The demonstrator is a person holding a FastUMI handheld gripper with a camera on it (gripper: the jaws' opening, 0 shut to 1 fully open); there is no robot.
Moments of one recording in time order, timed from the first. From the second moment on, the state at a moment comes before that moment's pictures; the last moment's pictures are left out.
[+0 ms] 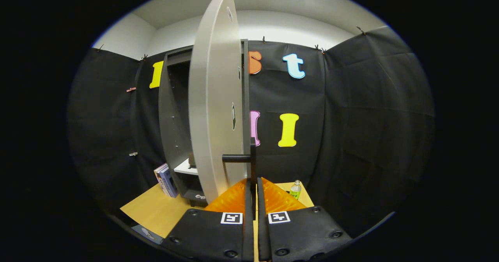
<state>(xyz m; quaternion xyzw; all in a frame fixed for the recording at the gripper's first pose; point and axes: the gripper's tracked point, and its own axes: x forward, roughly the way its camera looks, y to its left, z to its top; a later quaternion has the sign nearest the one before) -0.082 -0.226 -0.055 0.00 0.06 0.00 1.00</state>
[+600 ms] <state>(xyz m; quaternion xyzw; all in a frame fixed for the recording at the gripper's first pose) -0.124 -0.146 -0.081 0.01 0.07 0.09 0.99</state>
